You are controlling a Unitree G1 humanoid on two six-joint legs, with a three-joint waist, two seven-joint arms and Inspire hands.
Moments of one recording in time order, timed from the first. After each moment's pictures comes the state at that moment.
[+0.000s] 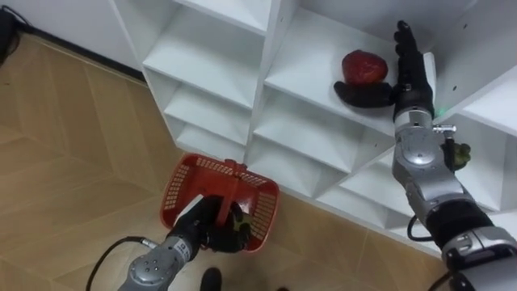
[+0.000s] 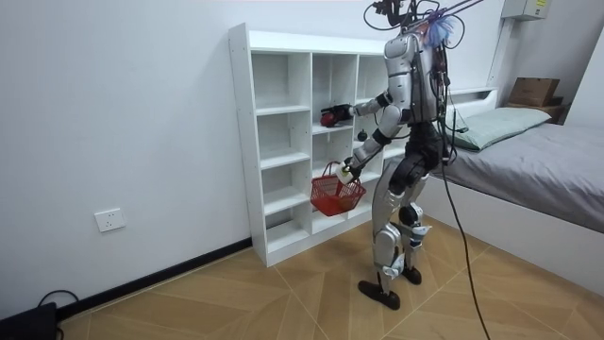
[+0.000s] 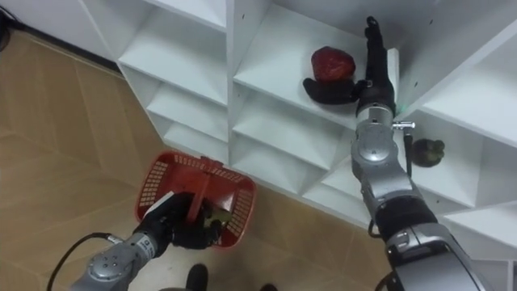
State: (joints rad) left arm -0.08 0.22 -0.30 0.71 -0.11 -0.12 -0.19; right arm -0.60 -0.33 0.25 0.89 0.23 -0.28 -0.36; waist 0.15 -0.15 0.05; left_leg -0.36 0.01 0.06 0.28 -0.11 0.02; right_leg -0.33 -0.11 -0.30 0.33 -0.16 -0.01
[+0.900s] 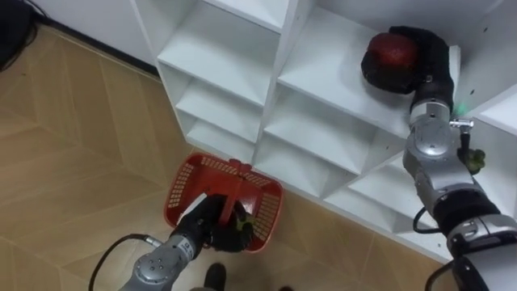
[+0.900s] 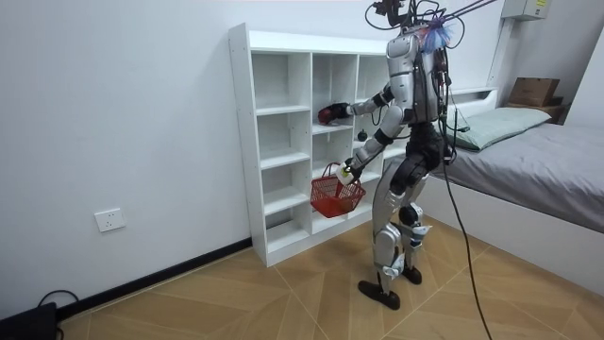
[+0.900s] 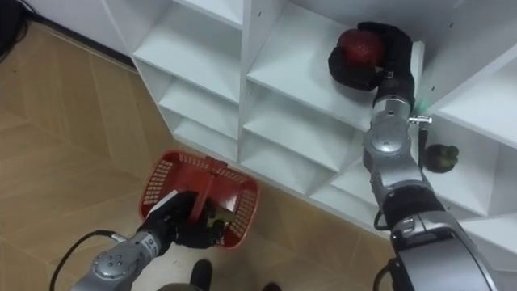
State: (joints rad) left arm -0.10 0.22 -0.34 0.70 -0.11 -0.12 -0.14; right arm -0.65 -0.35 0.20 0.98 0.25 -0.32 -0.38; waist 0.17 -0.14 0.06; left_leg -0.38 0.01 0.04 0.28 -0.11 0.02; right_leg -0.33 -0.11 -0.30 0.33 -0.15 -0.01
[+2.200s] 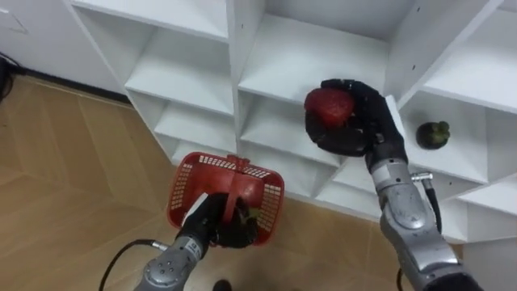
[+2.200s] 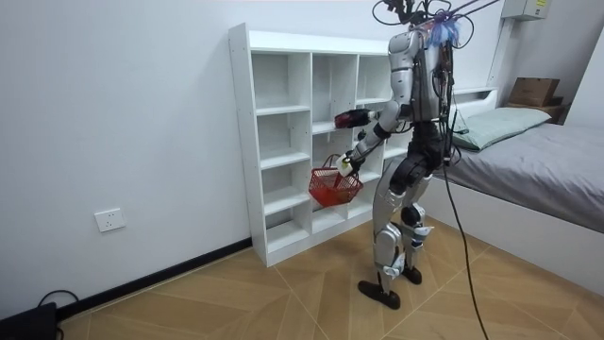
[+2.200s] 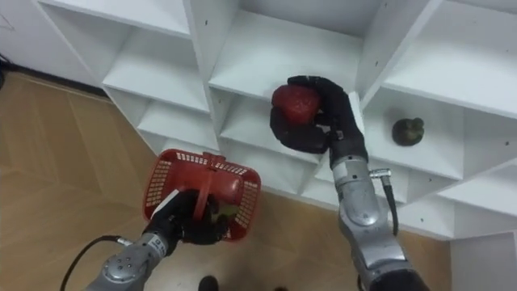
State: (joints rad) left arm -0.09 0.16 -0.32 0.71 -0.12 -0.14 -0.08; right arm -0.17 -0.28 0.27 0.45 0.10 -0.33 -0.13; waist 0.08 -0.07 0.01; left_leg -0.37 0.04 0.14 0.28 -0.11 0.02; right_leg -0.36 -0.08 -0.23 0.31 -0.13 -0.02
